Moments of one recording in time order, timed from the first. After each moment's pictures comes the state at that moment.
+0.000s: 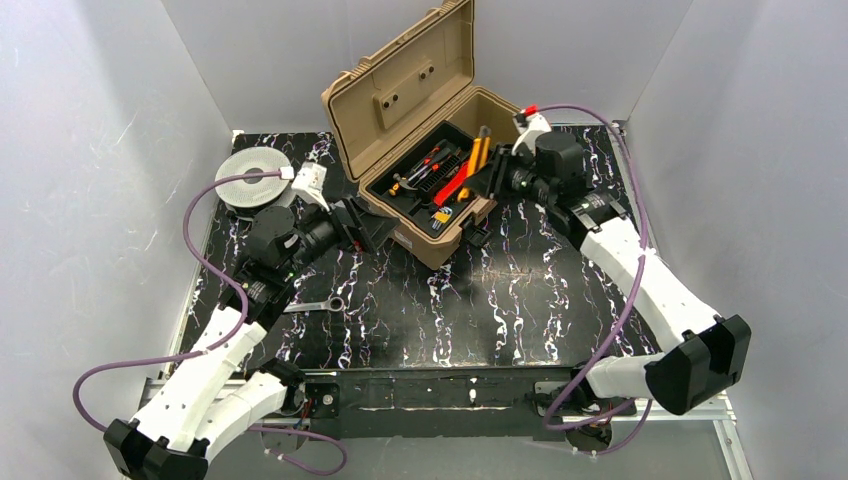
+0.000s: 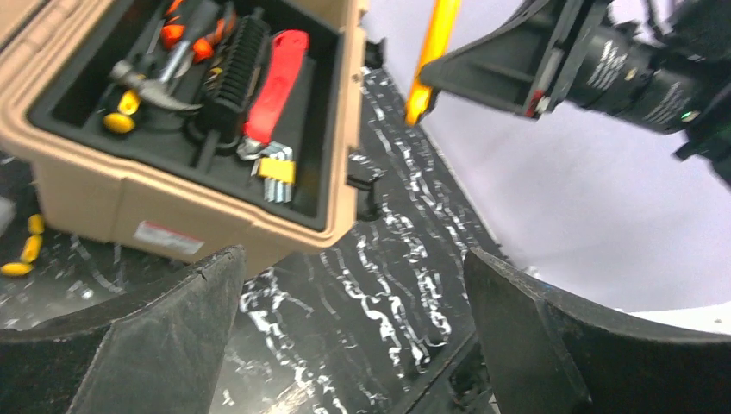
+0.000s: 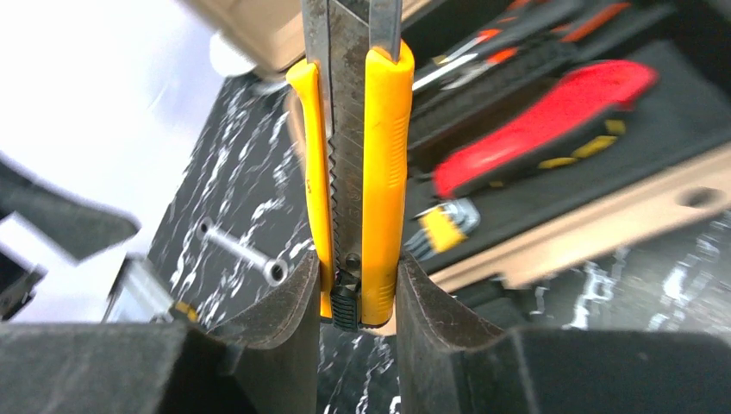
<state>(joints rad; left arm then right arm) -0.47 0.82 0.85 -0.11 0.30 -0.59 0.52 1.29 1.27 -0.33 -0.25 0.49</state>
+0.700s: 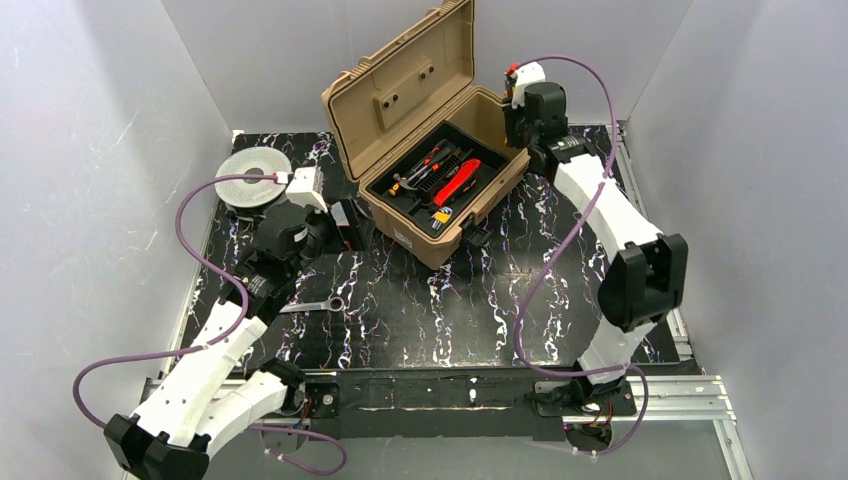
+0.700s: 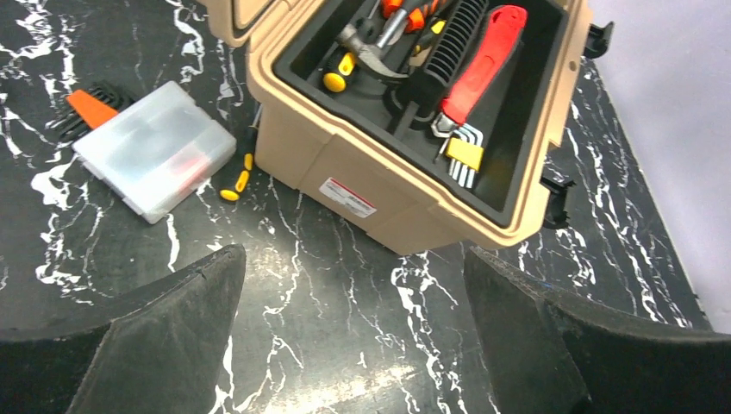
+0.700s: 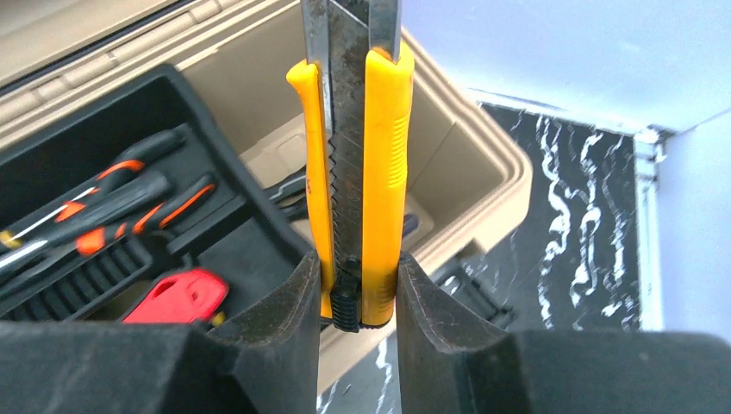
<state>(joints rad) -0.47 0.85 0.89 -0.38 -0.05 -0.42 0.35 1.71 1.62 -0.31 0.17 -0.04</state>
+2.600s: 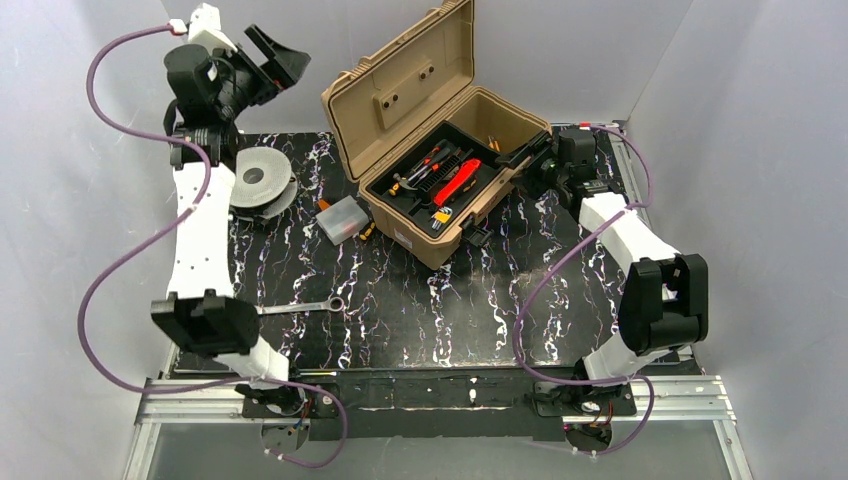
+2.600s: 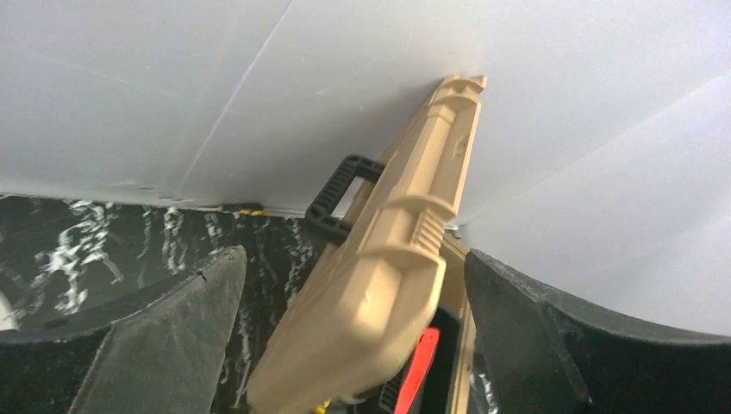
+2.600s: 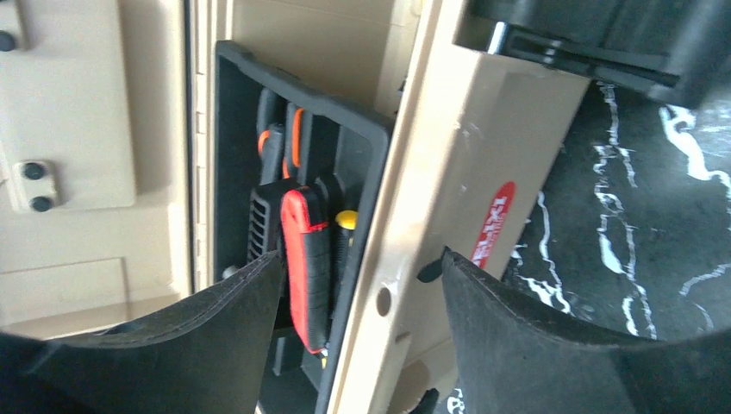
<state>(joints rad) 0.06 1.55 1.87 -0.36 0.39 -0.56 0.20 1.57 1.19 -0.14 -0.23 1.00</state>
